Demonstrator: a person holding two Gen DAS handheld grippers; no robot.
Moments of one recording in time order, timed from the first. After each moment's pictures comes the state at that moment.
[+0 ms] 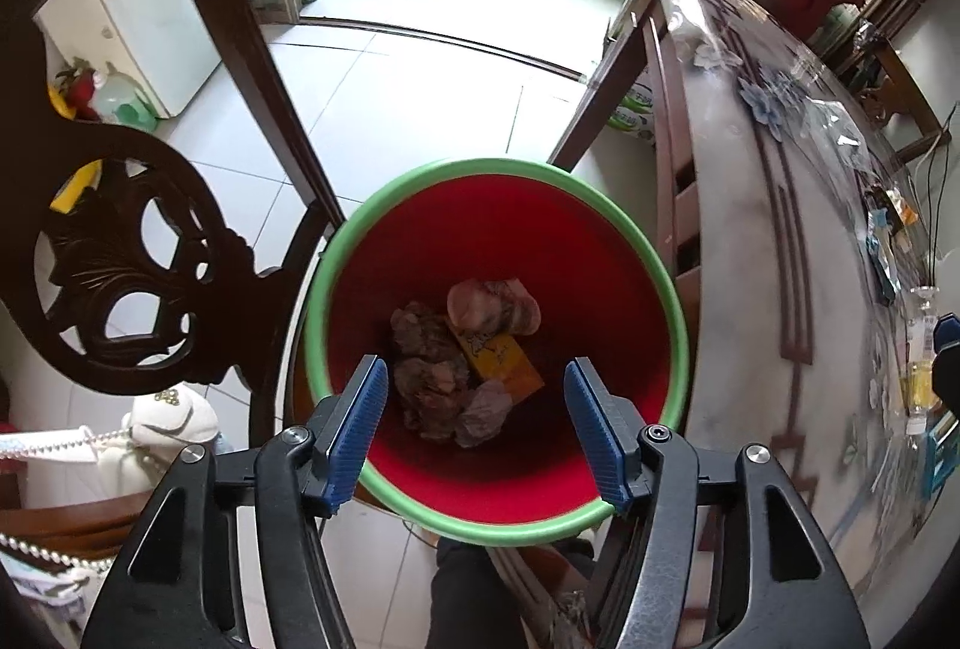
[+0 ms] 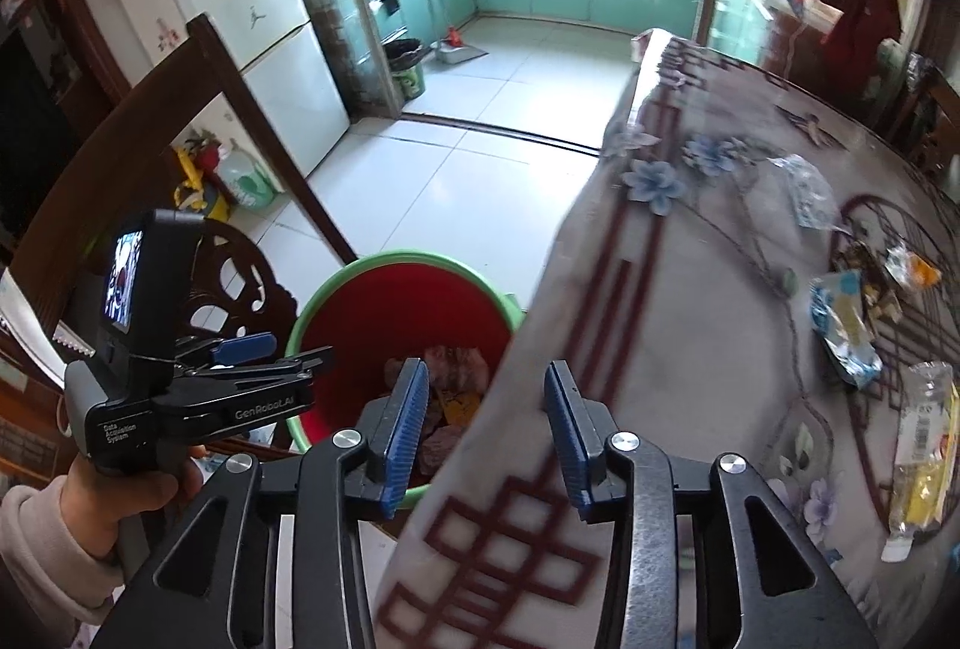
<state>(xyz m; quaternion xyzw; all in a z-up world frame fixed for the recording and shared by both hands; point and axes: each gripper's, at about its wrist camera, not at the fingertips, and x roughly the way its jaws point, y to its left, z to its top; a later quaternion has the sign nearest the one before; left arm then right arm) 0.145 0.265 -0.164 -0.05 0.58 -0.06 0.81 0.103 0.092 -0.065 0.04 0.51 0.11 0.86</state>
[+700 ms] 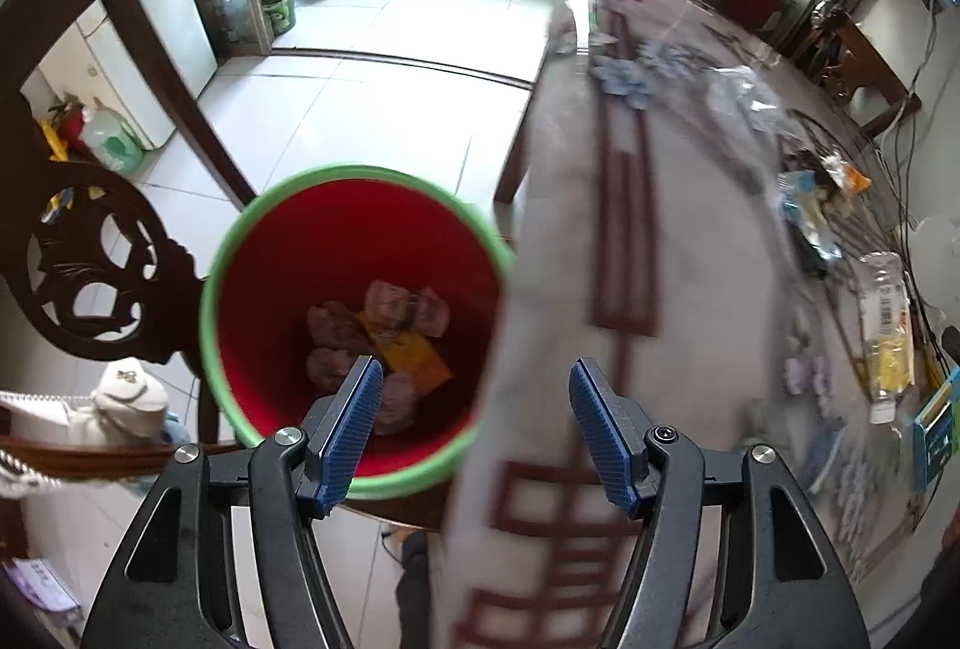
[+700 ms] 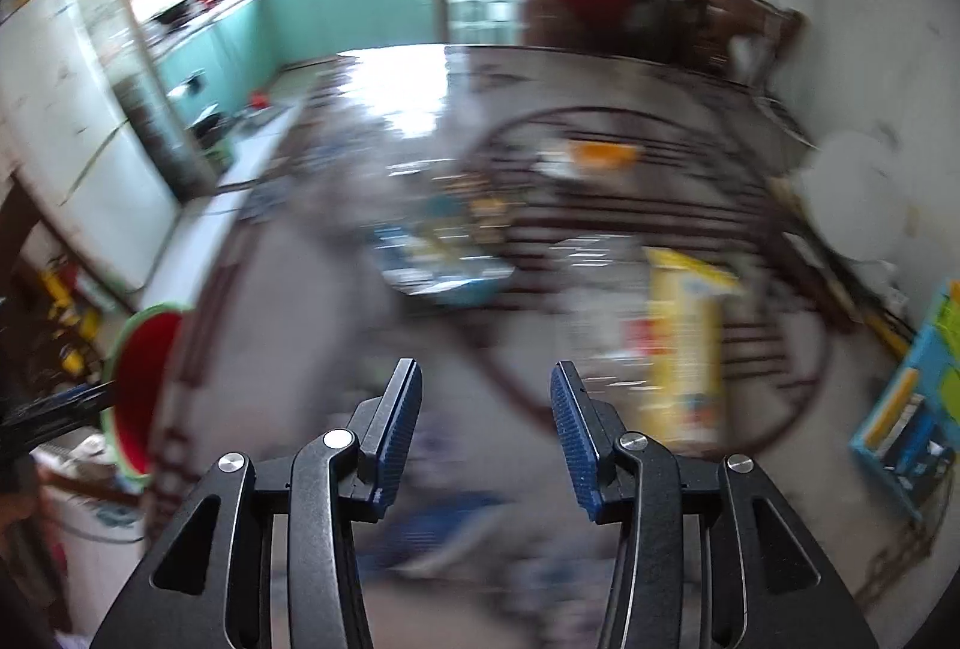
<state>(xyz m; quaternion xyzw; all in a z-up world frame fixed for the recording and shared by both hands) 0.102 0.157 -0.123 -0.04 0.56 -0.07 0.83 0.023 -0.203 -0.061 0.09 0.49 -0.12 0.86</state>
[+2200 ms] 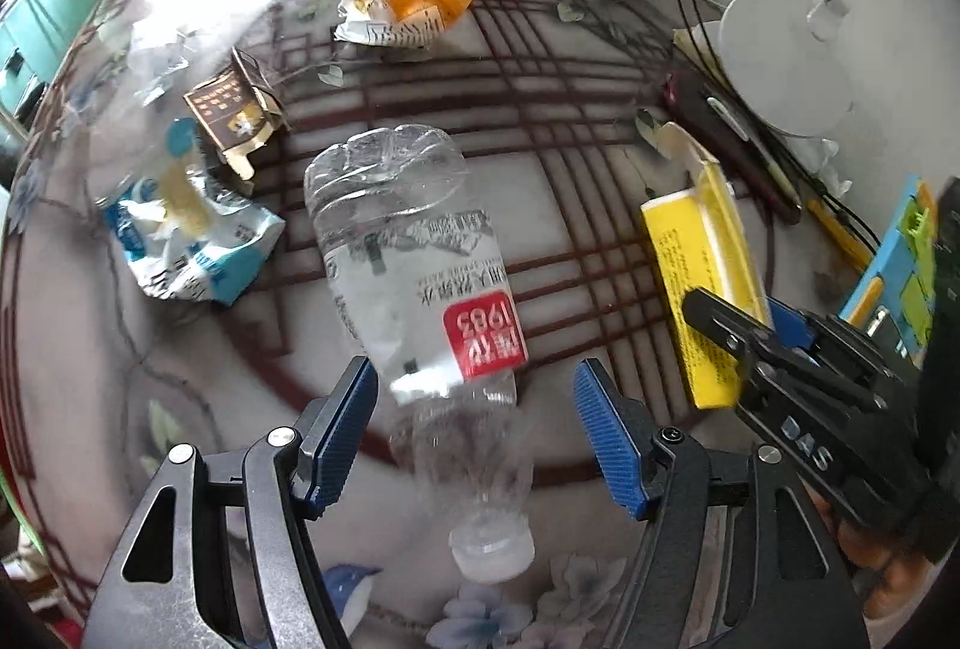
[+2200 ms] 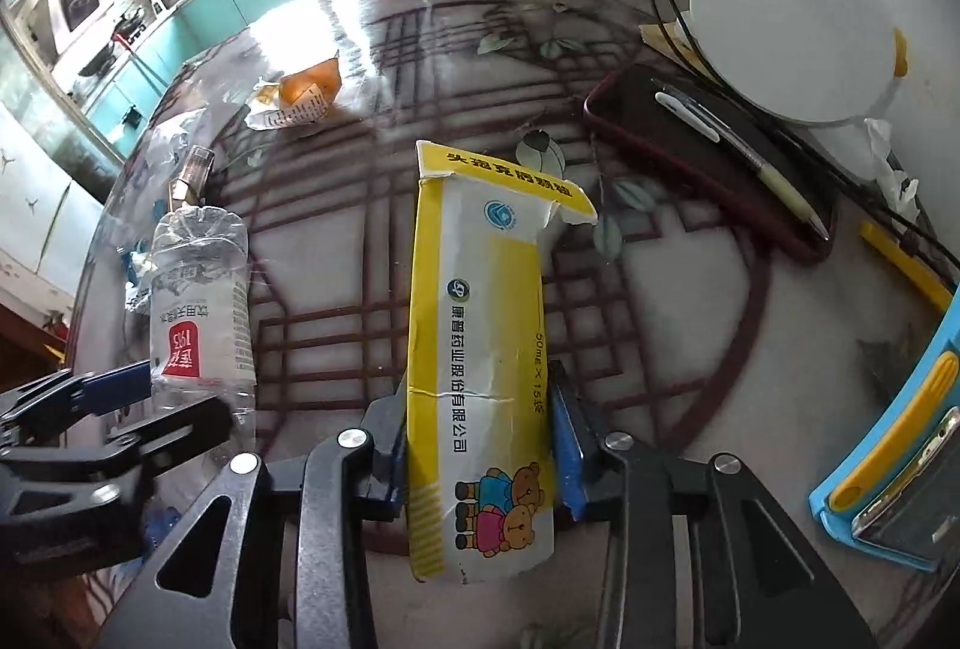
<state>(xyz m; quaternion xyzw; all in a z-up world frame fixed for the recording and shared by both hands) 0.090 -0.225 -0.132 0.08 0.59 -0.27 0.76 0.010 -0.398 -0.163 0.19 0.53 -0.12 0.81</state>
